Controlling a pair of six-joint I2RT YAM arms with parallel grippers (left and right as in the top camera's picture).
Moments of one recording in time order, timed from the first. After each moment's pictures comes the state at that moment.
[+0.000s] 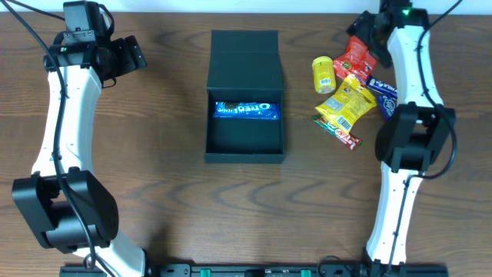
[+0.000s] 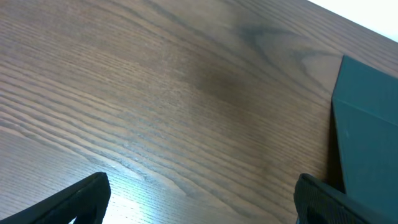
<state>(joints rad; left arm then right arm) 0.12 1.82 1.66 -0.81 0.02 -0.27 -0.08 2.54 2.43 -1.01 0.04 0.73</state>
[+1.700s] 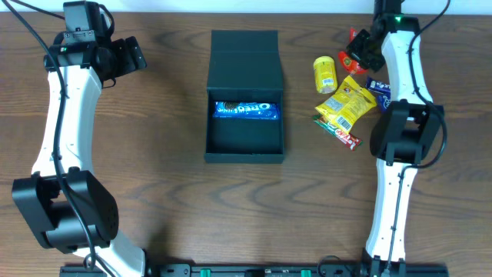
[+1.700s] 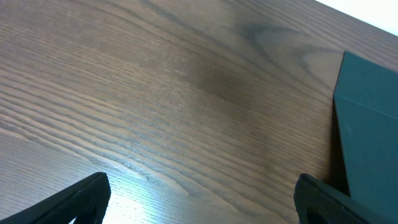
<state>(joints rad) 0.12 1.82 1.66 -0.82 0.02 -0.24 -0.09 2.69 2.60 -1.14 -0.07 0.64</state>
